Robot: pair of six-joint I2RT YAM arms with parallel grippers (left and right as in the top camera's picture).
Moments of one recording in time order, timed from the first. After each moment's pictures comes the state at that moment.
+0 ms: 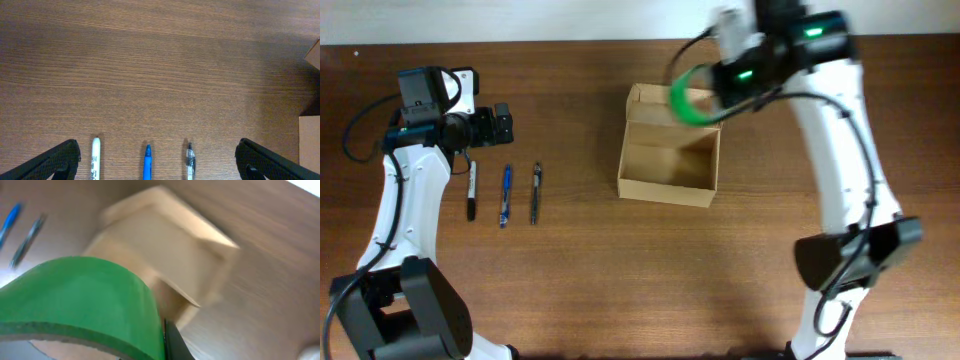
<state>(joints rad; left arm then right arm) 0.19 1.71 1.37 -0.58 0.17 0.06 0.25 2.06 2.32 -1.39 -0.21 -0.24</state>
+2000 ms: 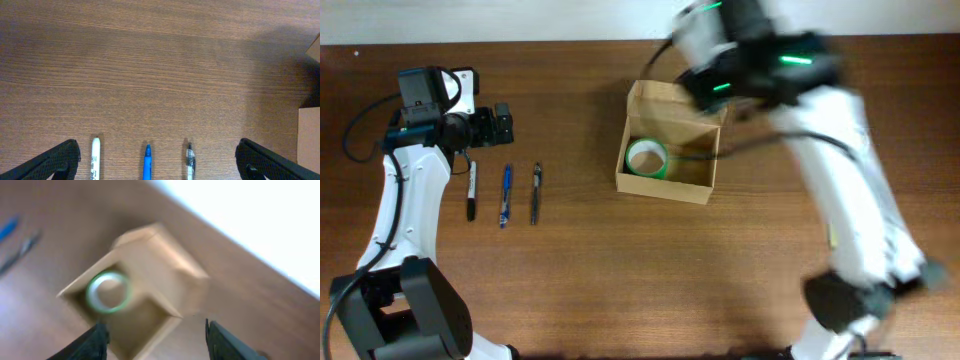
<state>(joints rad) 0.19 1.71 1.37 -0.58 0.17 0.06 0.35 1.89 2.30 -1.29 -0.02 -0.28</state>
